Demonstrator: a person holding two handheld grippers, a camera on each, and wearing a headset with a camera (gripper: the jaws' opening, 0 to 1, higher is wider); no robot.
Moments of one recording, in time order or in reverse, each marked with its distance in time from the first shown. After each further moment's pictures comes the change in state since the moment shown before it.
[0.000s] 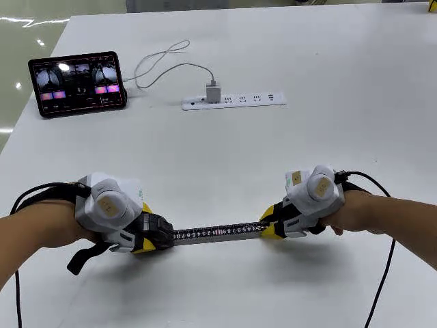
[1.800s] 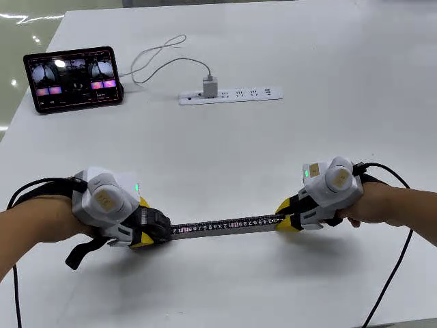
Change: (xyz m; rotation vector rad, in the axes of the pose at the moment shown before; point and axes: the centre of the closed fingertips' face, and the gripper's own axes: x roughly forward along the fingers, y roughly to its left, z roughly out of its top) left arm -0.001 -0.002 0.003 -0.008 -0.004 0.010; right arm -0.024 -0.006 -0.030 0.017 0.027 -0.022
